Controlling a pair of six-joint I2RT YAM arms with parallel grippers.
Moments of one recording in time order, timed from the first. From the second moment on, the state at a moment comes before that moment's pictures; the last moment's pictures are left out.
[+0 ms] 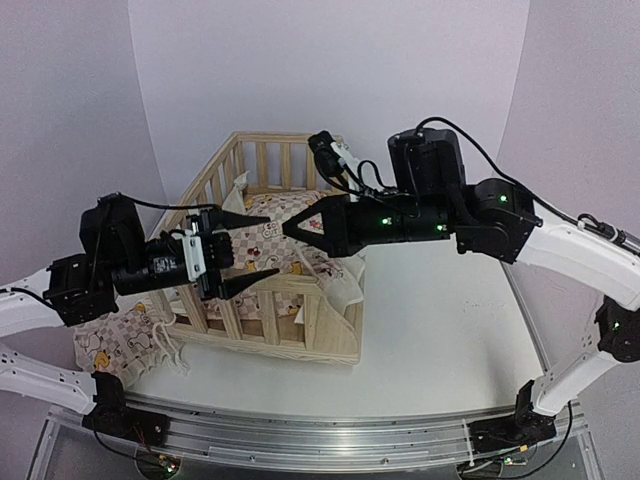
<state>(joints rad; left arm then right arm) -1.11 0.92 0.86 0.05 0.18 0.81 1.14 1.50 1.59 -0.43 -0.12 0.46</state>
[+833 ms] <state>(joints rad) -1.07 1.03 1.02 -0.10 0.21 0.69 1.19 1.53 1.57 -0.32 -0.26 0.39</state>
